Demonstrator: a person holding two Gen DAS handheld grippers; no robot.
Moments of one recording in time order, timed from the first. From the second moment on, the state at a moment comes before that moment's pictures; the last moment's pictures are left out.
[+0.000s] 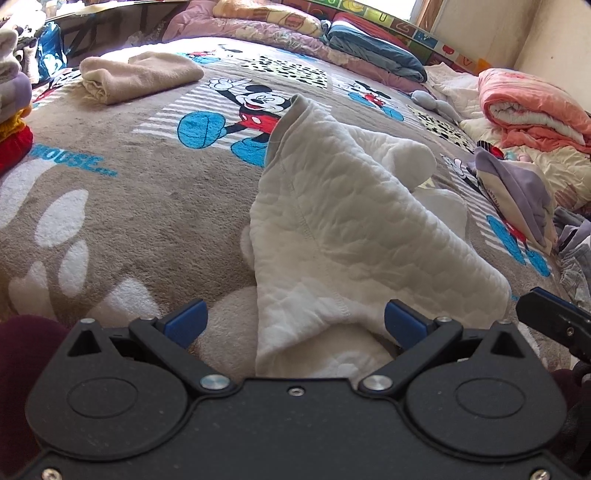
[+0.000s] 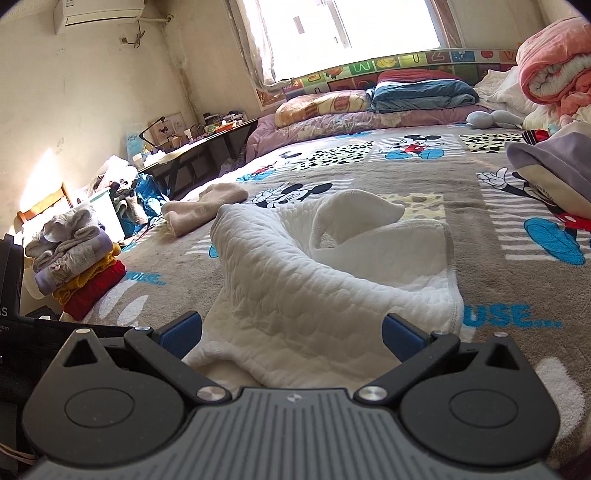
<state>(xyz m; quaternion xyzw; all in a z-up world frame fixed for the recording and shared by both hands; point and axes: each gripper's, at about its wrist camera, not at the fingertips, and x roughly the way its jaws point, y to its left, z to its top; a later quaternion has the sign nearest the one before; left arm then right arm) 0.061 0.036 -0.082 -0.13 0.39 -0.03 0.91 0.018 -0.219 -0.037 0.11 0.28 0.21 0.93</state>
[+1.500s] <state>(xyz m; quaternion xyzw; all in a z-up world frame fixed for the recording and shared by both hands) 0.116 0.073 -0.132 -0.27 0.39 -0.06 0.88 0.278 -0.164 -0.047 -0.07 0.38 0.33 0.86</state>
